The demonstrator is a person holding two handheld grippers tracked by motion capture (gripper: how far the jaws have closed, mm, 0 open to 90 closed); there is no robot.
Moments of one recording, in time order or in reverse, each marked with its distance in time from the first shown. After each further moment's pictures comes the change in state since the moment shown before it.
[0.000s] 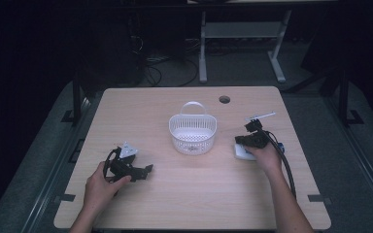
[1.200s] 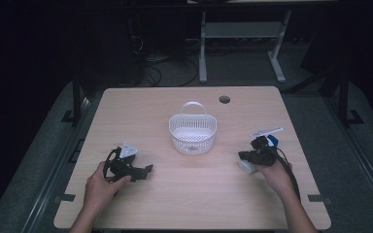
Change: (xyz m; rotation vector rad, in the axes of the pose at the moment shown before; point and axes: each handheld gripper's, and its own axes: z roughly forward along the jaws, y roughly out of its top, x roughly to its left) left arm 0.000 0.000 0.000 -0.002 0.000 0.000; right arm 0.021 -0.045 -0.034 0.018 0.050 -0.090
